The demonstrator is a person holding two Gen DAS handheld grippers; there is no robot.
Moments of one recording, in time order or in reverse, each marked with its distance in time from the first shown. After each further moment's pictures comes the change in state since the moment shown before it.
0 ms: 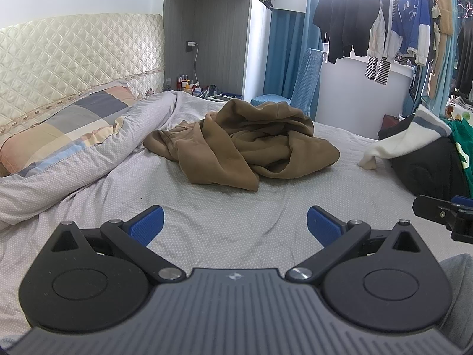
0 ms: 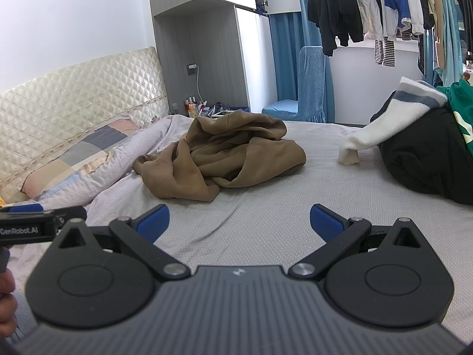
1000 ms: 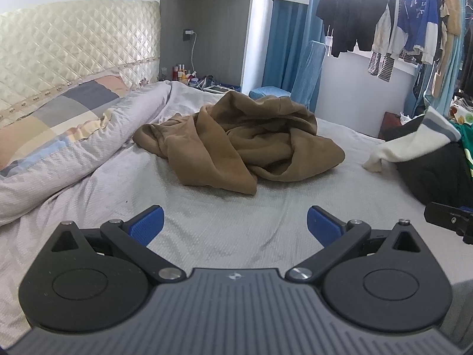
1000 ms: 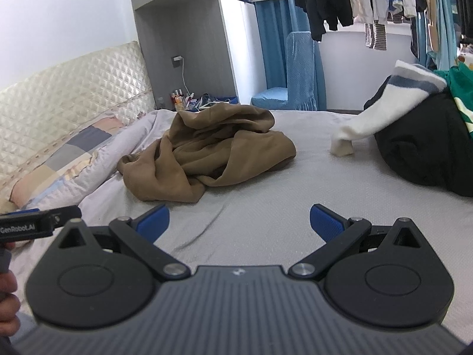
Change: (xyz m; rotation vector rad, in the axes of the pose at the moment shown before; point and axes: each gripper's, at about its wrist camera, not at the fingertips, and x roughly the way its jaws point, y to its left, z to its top) left arm 0.067 -0.003 0.027 -0.022 0.052 -0.017; right arm 0.044 -0.023 0.015 0.055 0.061 -0.030
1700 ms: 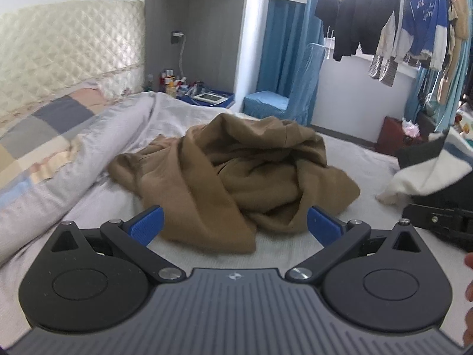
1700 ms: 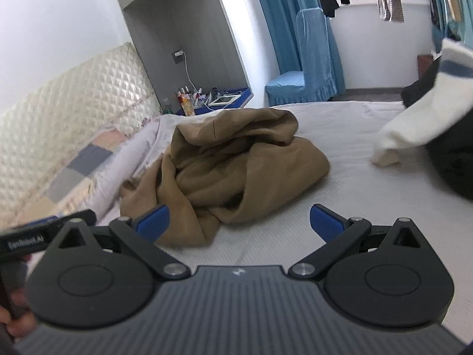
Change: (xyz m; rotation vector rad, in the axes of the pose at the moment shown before) left arm 0.135 0.001 0.100 0.003 0.000 -0.039; right arm 0.130 -0.011 0.074 0.114 0.067 0.104
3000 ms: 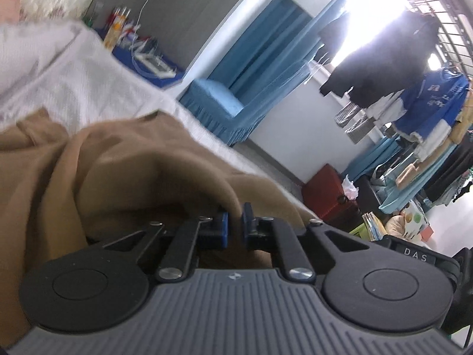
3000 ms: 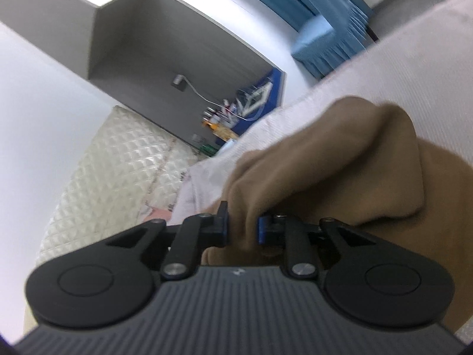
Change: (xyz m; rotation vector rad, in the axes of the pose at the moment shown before) left arm 0.365 0.051 0.128 -0.381 0.055 -0.376; right arm 0.266 -0.029 0.105 0.495 0.037 0.315
